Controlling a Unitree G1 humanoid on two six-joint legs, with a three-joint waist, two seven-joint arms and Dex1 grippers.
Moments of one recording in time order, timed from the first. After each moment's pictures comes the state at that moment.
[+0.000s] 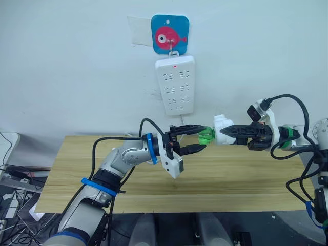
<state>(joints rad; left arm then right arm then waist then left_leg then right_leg) -0.60 0.41 -0.33 0.32 0.42 -1.01 -0.46 -0.72 -0.80 -0.08 0.34 1.32 1.61 0.79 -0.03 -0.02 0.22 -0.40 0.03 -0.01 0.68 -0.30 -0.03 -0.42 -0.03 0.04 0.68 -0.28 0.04</state>
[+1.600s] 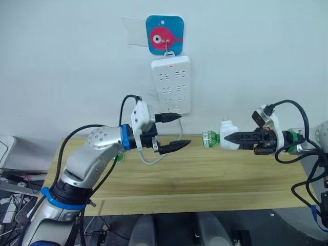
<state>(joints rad) -0.46 0.66 -0.28 -0.16 -0.30 -0.16 -0.89 -0.71 -0.84 -0.08 0.31 1.11 1.61 0.96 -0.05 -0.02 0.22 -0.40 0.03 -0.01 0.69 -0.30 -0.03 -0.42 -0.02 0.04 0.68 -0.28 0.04</state>
